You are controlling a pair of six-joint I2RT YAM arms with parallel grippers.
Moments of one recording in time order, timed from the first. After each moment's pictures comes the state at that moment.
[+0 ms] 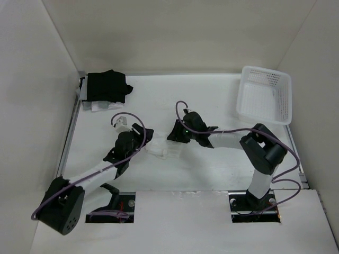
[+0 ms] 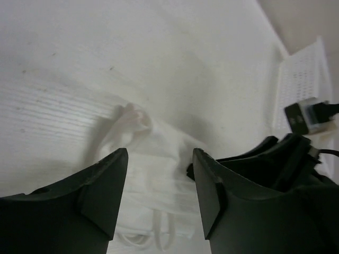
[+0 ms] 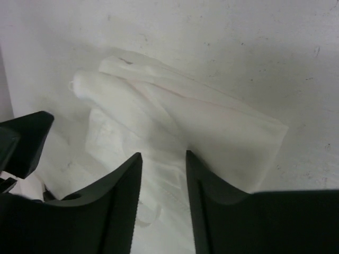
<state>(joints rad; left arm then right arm) -0.46 1.13 0.27 0.46 -0.17 -0.97 0.75 1.83 0.96 0.19 -0.14 0.86</state>
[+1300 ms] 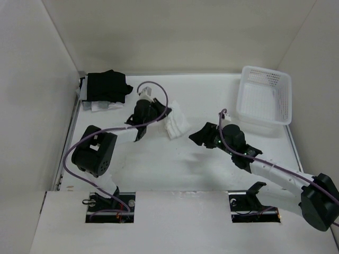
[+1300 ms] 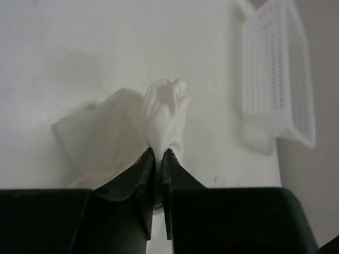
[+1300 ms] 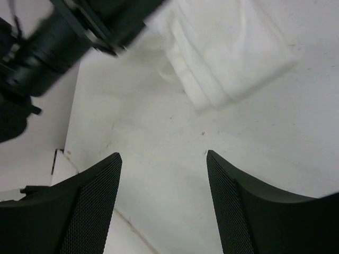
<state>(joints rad) -0.47 1.71 0.75 0.61 0.12 -0.86 0.66 1.06 0.49 0.22 -0.09 0.83</state>
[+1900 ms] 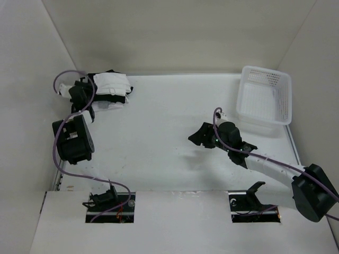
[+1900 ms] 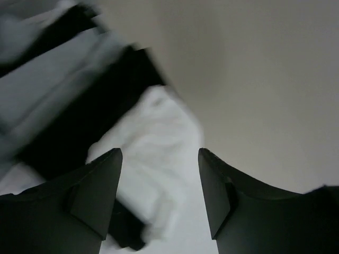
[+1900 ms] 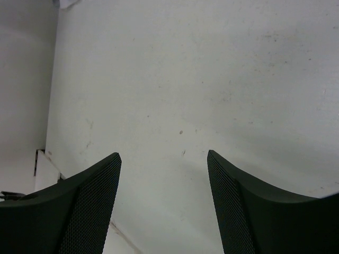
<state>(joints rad) 0.28 1.87 1.16 0.55 0.02 -0.95 0.61 1.16 0.52 0.21 -0.12 0.80</state>
